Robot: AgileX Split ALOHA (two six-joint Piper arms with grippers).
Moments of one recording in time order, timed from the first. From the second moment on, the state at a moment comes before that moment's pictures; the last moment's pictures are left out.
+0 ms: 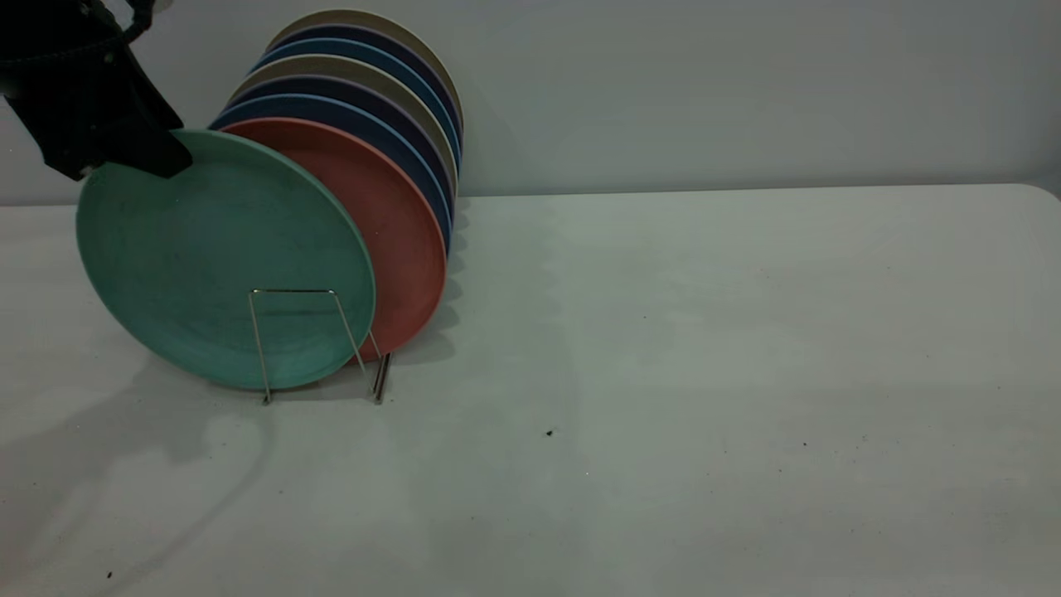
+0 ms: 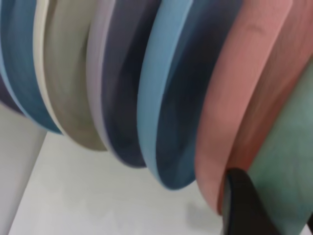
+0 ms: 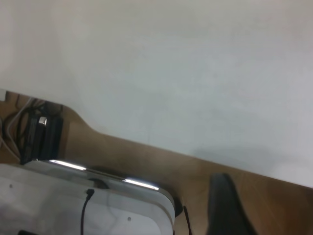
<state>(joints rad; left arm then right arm) 0.01 1.82 -1.17 -0.62 0.40 1.66 -0.04 0.51 -0.52 0.25 1.16 -0.32</state>
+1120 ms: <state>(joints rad) -0.09 1.82 -1.17 -0.77 0.45 1.74 -0.04 0.51 -0.52 0.25 1.15 -0.34</state>
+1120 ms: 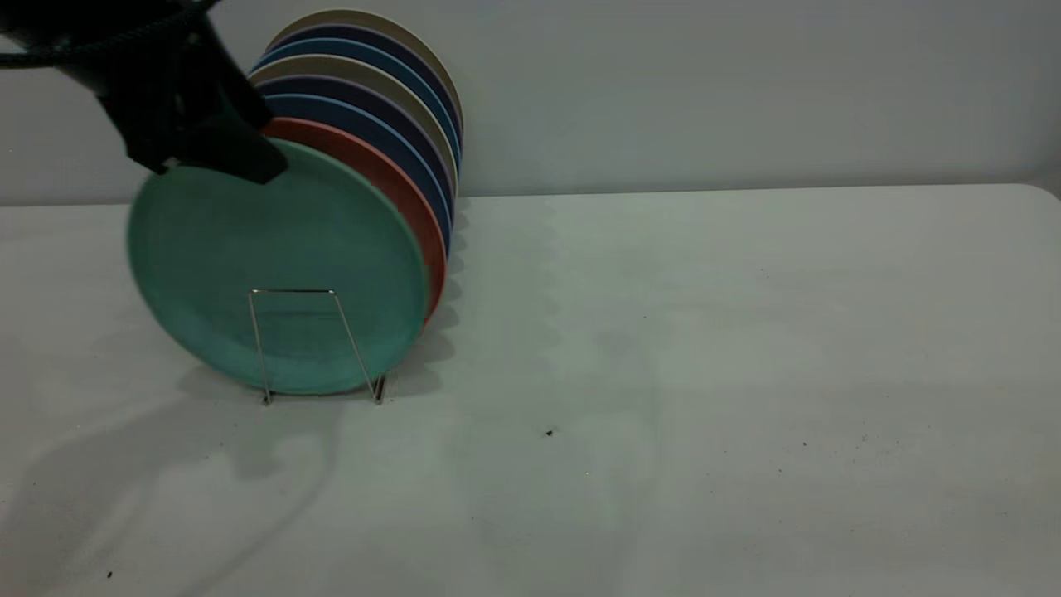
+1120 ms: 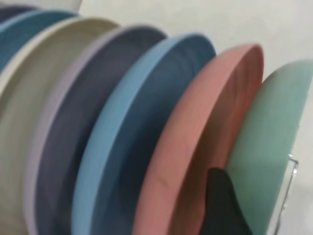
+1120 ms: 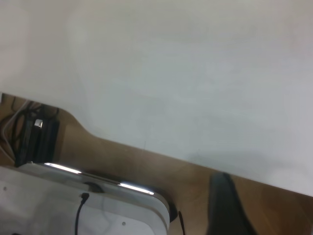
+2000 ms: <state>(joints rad) 0.00 1.01 -1.15 -0.28 1.00 0.64 0.02 0.42 -0.52 0.14 1.24 -0.26</state>
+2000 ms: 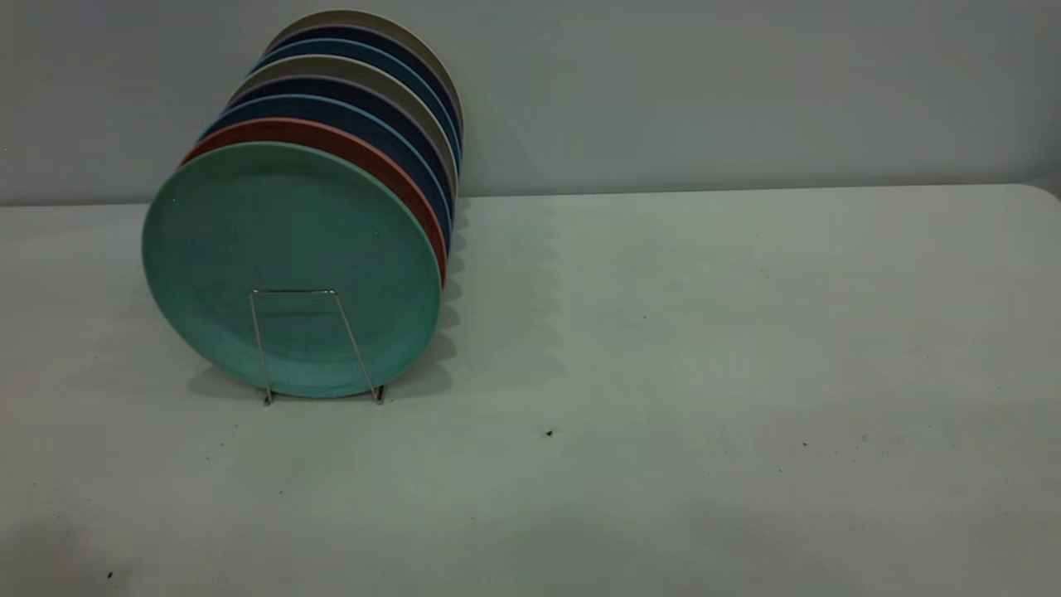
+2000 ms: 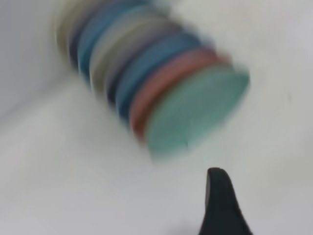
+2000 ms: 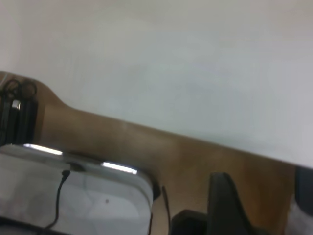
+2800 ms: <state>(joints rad) 0.00 0.33 -0.50 -0.07 1.15 0.19 0.13 0.27 -0.47 0.08 1.13 -0.11</state>
